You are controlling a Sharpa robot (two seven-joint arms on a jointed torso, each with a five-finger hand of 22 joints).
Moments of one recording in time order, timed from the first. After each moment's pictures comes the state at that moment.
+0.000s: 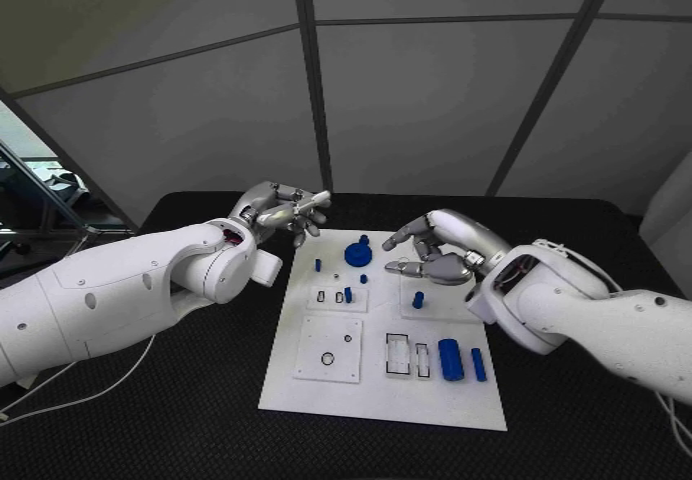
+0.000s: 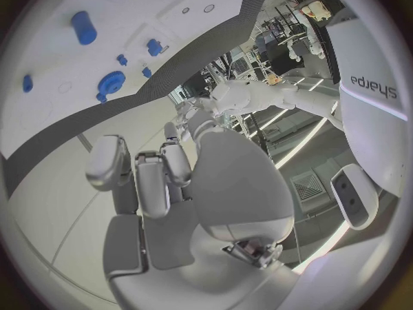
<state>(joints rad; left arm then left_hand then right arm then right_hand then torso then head) 1.15 -0.89 0.08 1.51 -0.34 -0.33 0.14 1.36 0.03 -0.08 0.18 0.06 1.09 0.13 0.11 0.08 1.39 0.05 0.24 0.19 1.41 -0.01 0.31 0.36 0.19 1.34 0.10 1.13 0.85 1.19 -0.84 0.03 1.69 -1.25 -0.42 0.06 1.37 -0.09 0.17 0.11 0.21 0.99 0.15 0.14 0.09 1.34 0.06 1.27 1.26 1.47 0.00 1.44 1.31 0.09 1.29 0.10 1.33 1.16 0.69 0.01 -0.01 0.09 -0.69</state>
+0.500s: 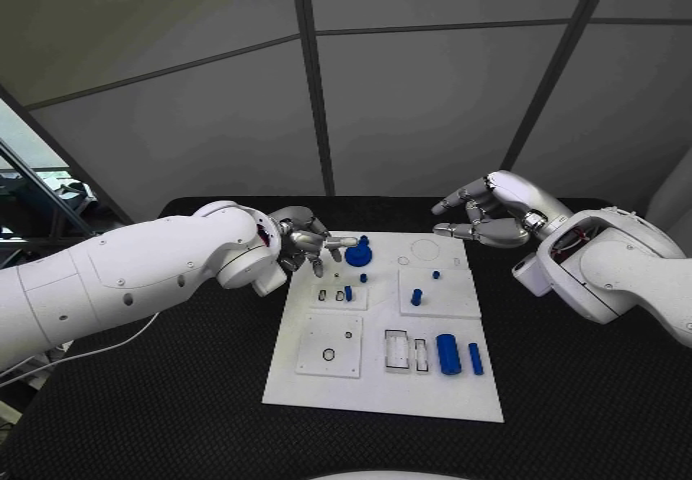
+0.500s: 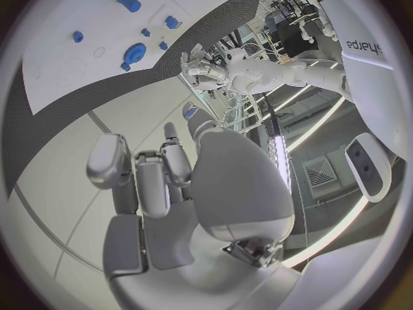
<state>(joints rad) 1.23 -0.79 0.03 1.47 -0.79 -0.08 -0.43 1.21 0.05 -0.24 0.29 0.06 1.03 0.09 0.43 0.34 1.34 0.02 1.18 1.12 1.41 -0.02 0.26 0.51 0.06 1.37 0.08 1.41 1.23 1.25 -0.93 0.03 1.65 -1.08 -0.38 0.07 1.37 -0.09 0.16 0.11 0.22 0.99 0.15 0.12 0.08 1.35 0.06 1.28 1.27 1.47 0.00 1.43 1.31 0.09 1.29 0.10 1.32 1.15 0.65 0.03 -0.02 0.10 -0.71</state>
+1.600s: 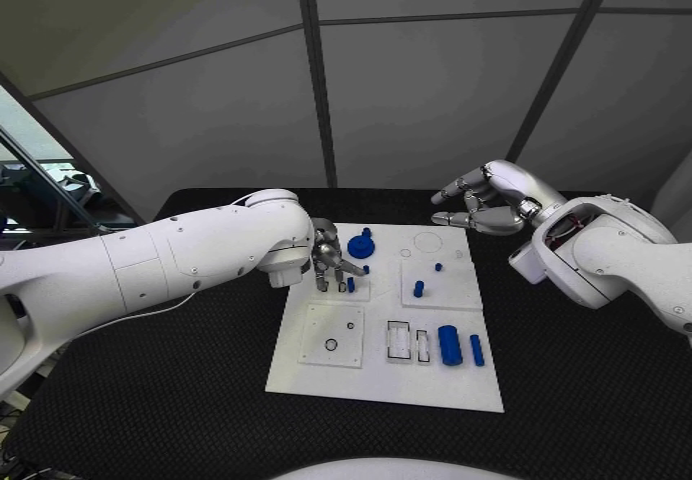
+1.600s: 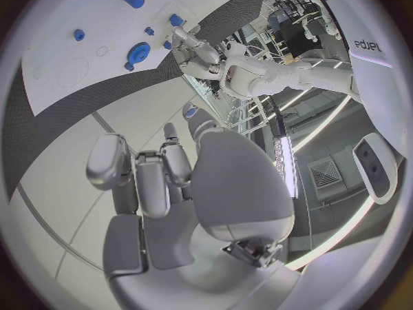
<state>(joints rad) 1.27 -0.61 -0.04 1.33 -0.97 0.15 -0.64 1.23 0.07 -0.25 0.29 0.06 0.96 0.08 0.53 0.47 1.36 0.01 1.25 1.19 1.42 -0.03 0.23 0.55 0.06 1.41 0.08 1.44 1.31 1.25 -0.90 0.03 1.62 -1.08 -0.37 0.03 1.37 -0.09 0.15 0.11 0.28 0.99 0.15 0.11 0.08 1.35 0.06 1.28 1.27 1.47 0.00 1.43 1.31 0.09 1.30 0.10 1.32 1.16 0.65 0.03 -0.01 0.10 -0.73</state>
